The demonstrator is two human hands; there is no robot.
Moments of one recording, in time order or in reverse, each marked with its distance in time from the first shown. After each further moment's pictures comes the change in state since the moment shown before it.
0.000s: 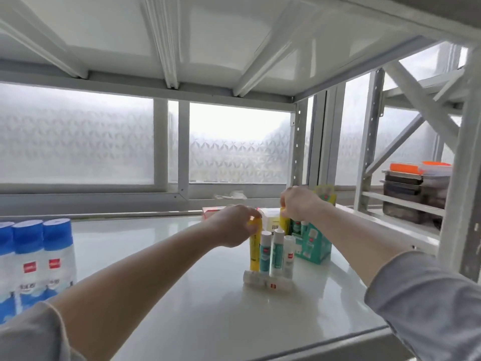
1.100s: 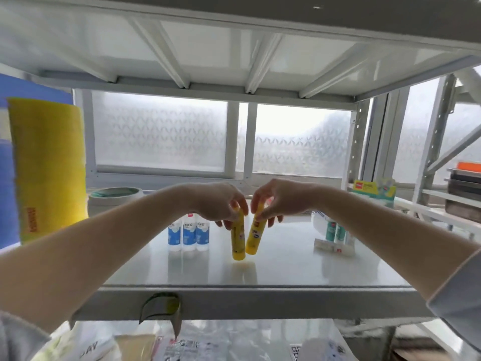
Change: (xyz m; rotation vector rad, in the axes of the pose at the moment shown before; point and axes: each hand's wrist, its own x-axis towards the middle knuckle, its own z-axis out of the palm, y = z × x) left_hand -0.181 -0.052 -0.120 0.099 -0.218 -0.157; right_hand -0.141 -0.174 -0.081 0.545 -0.321 -0.658
